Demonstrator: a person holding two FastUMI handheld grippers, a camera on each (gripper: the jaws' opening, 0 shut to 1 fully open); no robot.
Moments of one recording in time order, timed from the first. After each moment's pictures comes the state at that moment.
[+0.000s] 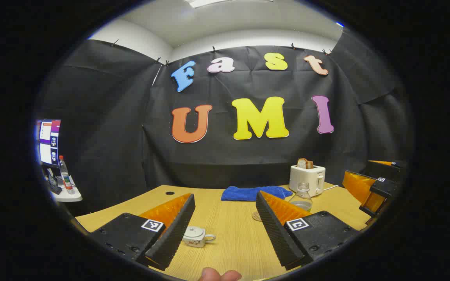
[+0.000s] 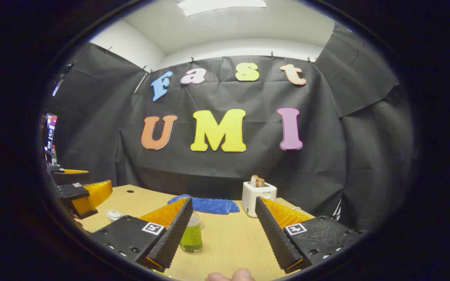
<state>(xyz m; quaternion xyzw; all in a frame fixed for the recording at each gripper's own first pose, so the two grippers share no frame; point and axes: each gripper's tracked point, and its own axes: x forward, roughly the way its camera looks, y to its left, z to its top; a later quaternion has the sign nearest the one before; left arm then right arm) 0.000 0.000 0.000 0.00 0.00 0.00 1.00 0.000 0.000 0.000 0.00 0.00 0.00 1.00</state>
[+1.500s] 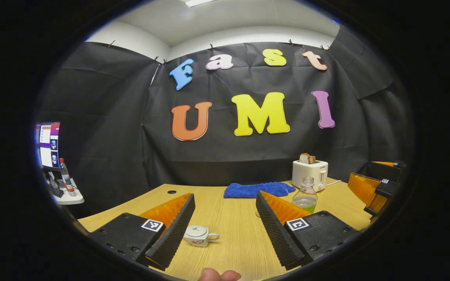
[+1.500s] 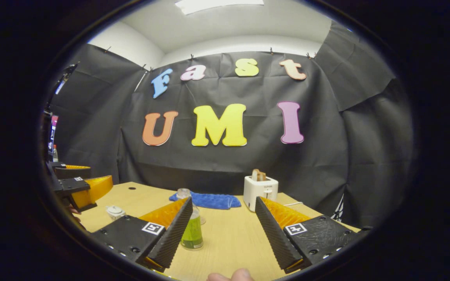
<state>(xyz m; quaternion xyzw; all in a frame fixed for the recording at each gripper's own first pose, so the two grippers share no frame) 0.002 0.000 -0.006 0.01 0.01 0.00 1.00 -0.001 -0.007 -0.020 0.01 0.02 0.01 1.00</state>
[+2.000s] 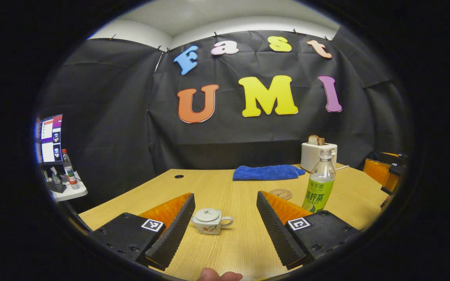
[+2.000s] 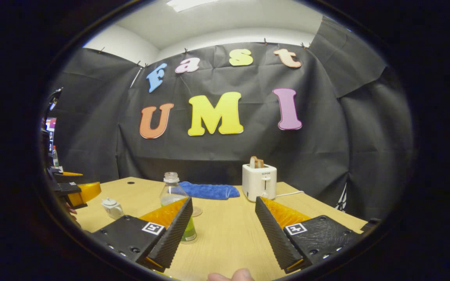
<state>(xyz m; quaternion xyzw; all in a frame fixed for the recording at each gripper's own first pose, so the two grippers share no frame) 0.007 0.031 -0.068 0.02 0.07 0.02 1.00 0.008 -0.028 -0.060 0.03 0.05 0.01 1.00</state>
